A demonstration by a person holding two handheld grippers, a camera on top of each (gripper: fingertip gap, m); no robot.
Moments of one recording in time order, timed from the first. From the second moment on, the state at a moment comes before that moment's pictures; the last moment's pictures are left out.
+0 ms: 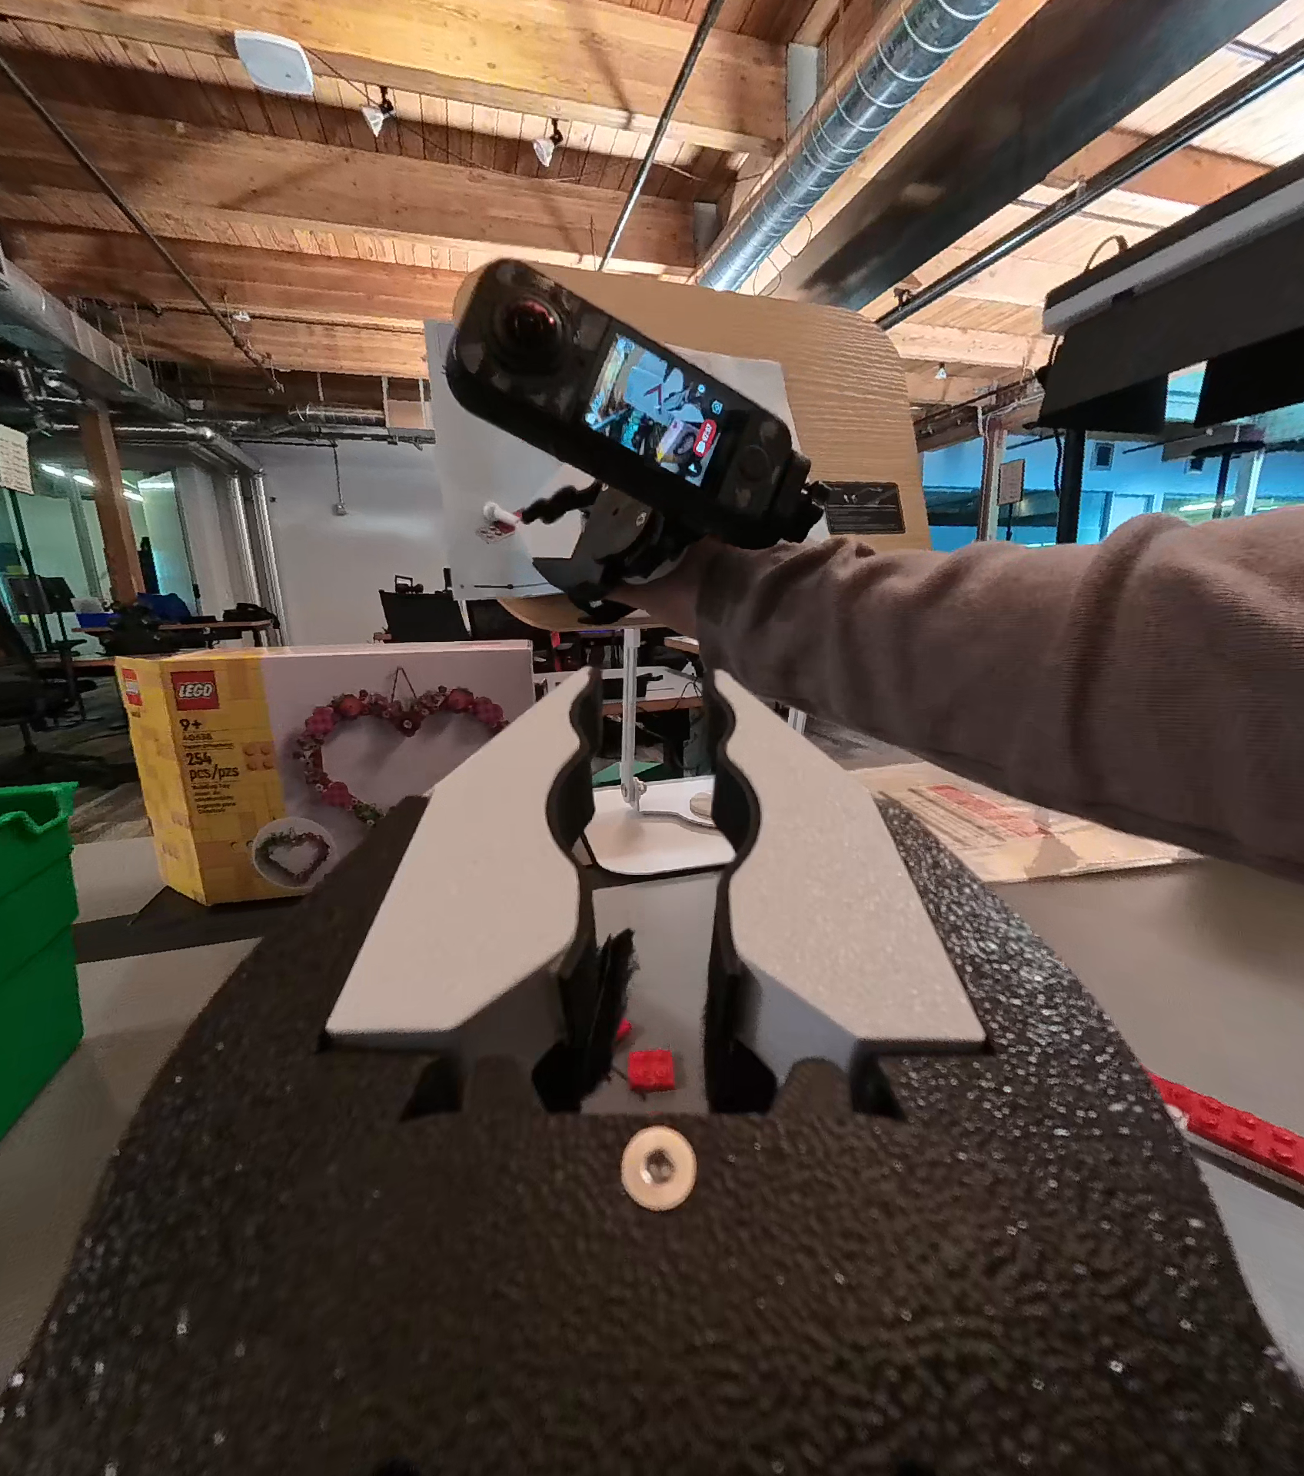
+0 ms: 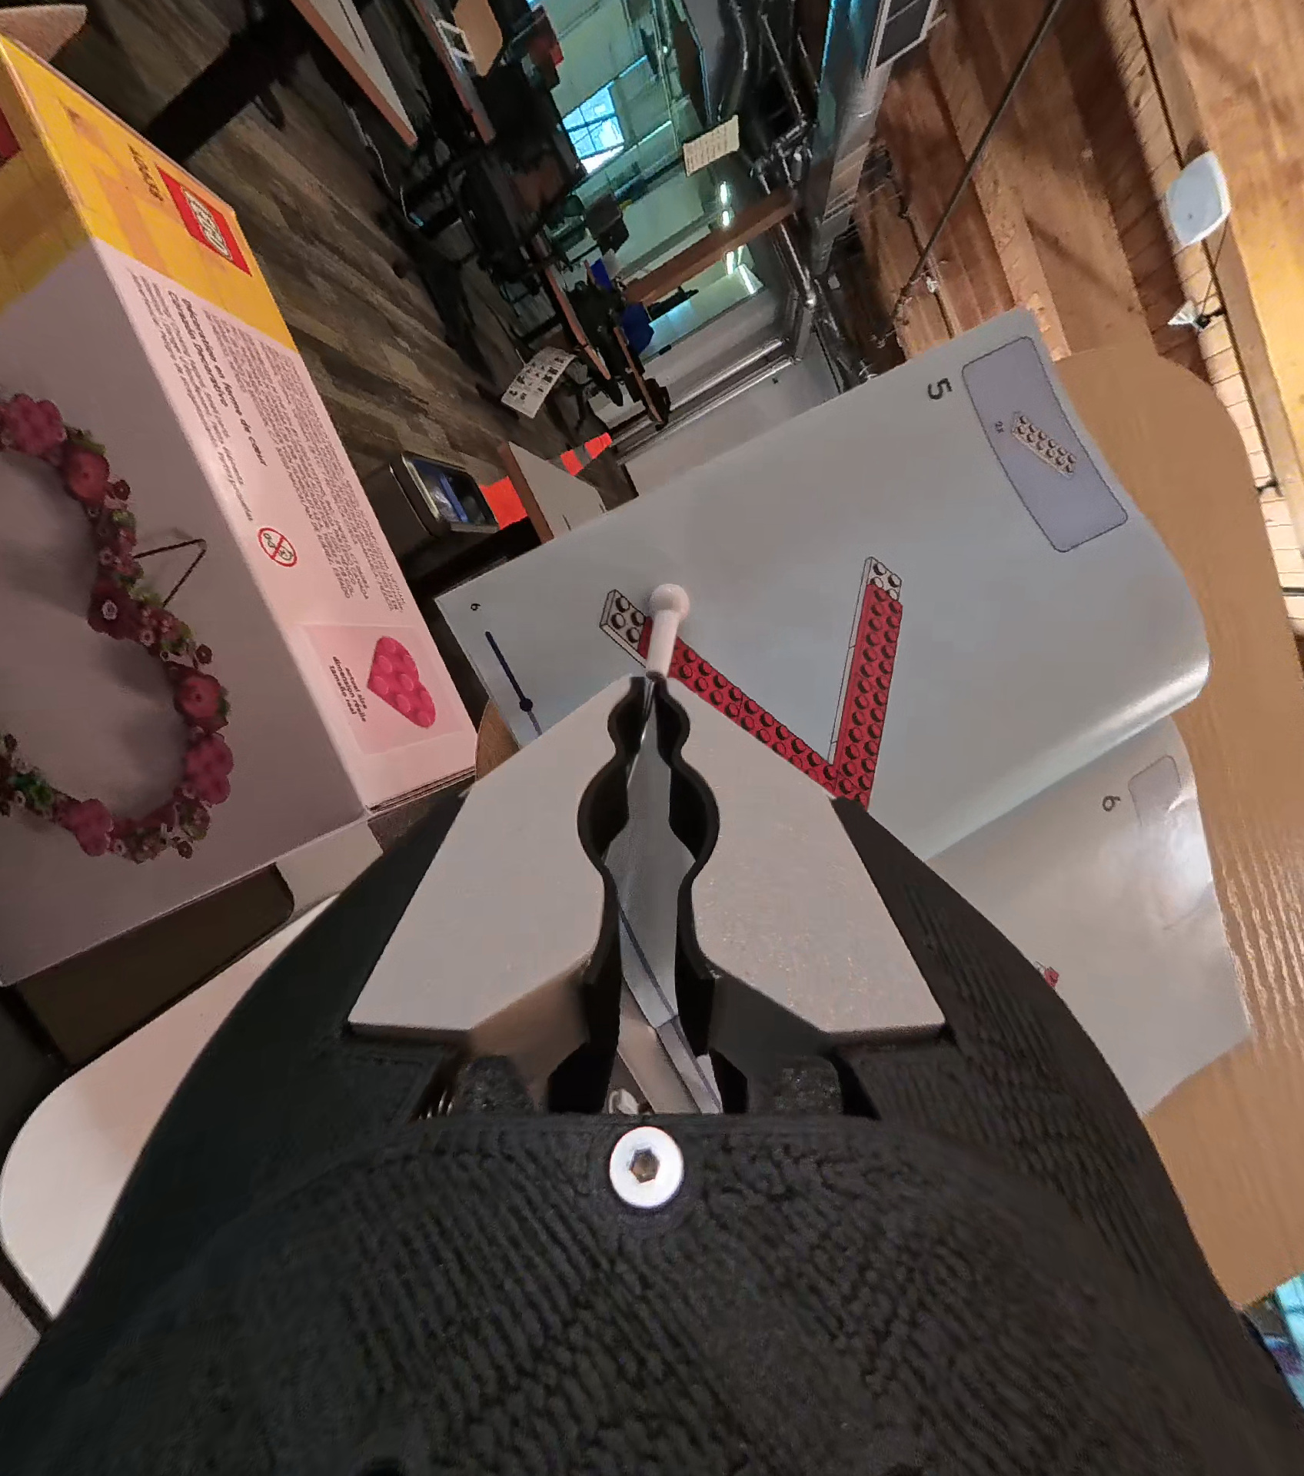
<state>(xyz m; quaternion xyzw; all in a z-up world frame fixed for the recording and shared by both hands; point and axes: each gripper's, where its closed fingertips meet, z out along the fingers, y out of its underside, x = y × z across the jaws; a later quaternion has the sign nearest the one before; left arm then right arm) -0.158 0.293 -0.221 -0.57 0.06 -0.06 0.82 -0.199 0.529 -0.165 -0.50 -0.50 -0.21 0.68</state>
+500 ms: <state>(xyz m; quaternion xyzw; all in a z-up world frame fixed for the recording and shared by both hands) -0.152 0.293 -0.221 -0.57 0.08 -0.06 0.82 -0.212 0.523 -0.194 -0.40 -0.59 -0.29 0.63</state>
